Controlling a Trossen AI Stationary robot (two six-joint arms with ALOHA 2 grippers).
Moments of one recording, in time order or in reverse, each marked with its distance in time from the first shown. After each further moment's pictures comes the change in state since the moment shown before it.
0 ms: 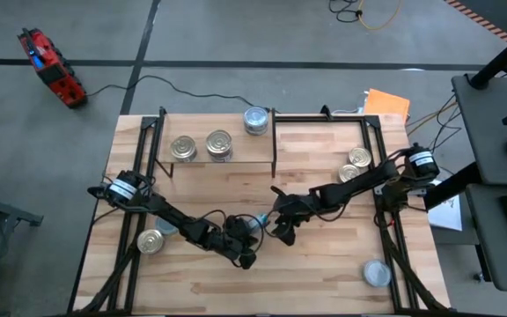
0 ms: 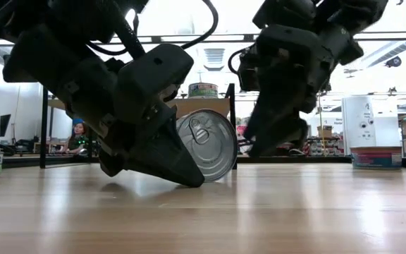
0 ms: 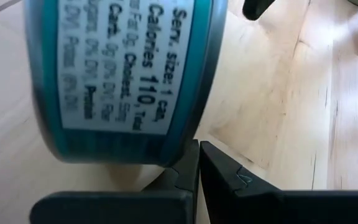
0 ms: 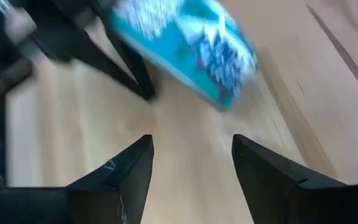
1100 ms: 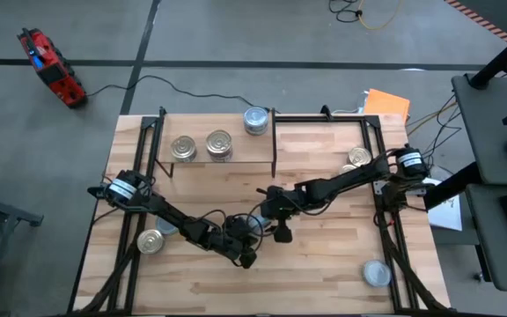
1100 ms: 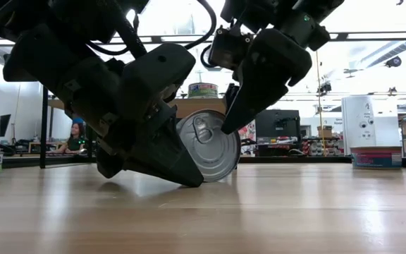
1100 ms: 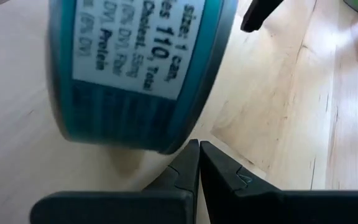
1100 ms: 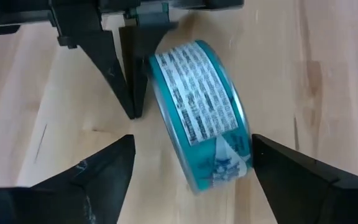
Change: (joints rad) left arm 0.001 -0.003 0.000 -0.015 -0.002 -0.052; right arm -0.043 0.090 0.243 -0.235 0.015 -0.583
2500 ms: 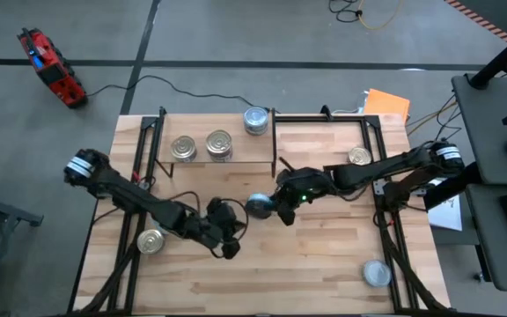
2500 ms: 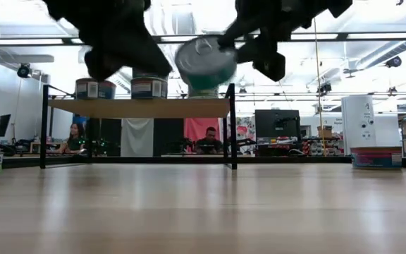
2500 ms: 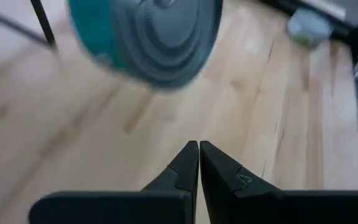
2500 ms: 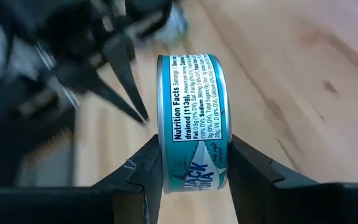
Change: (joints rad) left arm -0.014 -0.434 0.008 -0.394 -0.083 0.184; right arm -0.039 -0.338 -0.106 0.092 0.049 0.545
